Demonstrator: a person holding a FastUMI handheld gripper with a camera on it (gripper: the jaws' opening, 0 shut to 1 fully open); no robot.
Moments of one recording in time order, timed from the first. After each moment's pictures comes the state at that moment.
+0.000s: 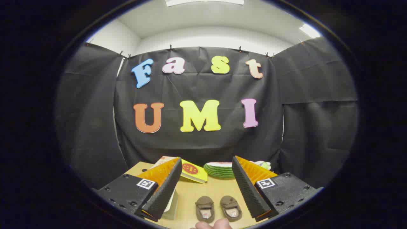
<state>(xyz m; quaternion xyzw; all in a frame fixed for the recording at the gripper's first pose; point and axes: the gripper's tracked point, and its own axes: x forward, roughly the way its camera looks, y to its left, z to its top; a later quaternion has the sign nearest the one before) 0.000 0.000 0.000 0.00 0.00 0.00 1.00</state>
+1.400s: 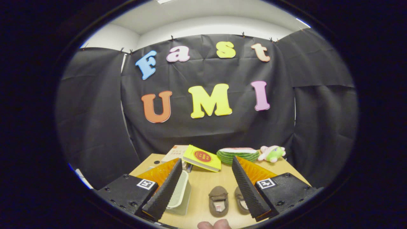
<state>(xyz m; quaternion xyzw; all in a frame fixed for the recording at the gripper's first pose) 0.013 0.034 -0.070 0.03 0.09 0.06 0.99</state>
